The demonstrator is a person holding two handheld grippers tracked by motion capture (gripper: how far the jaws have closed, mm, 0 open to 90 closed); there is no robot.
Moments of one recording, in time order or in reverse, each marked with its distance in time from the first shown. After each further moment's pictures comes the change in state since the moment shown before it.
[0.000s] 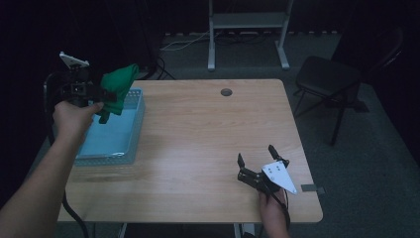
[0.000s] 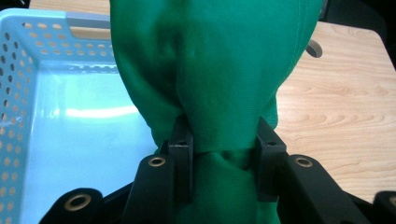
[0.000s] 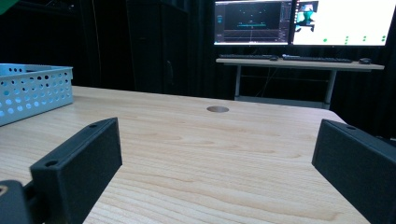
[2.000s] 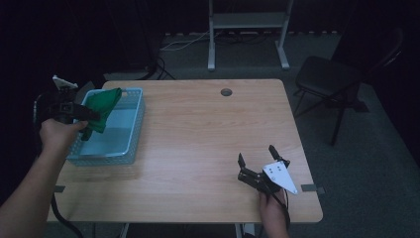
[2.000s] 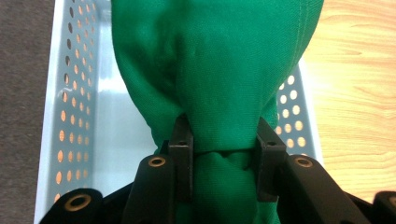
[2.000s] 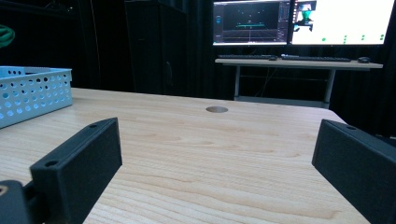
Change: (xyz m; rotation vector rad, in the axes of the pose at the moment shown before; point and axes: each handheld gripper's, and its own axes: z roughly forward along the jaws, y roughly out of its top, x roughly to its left) left arm 0.081 -0.028 0.024 0.085 0.095 -0.037; right arm -0.001 0.000 -0.001 -0.001 -0.005 0.013
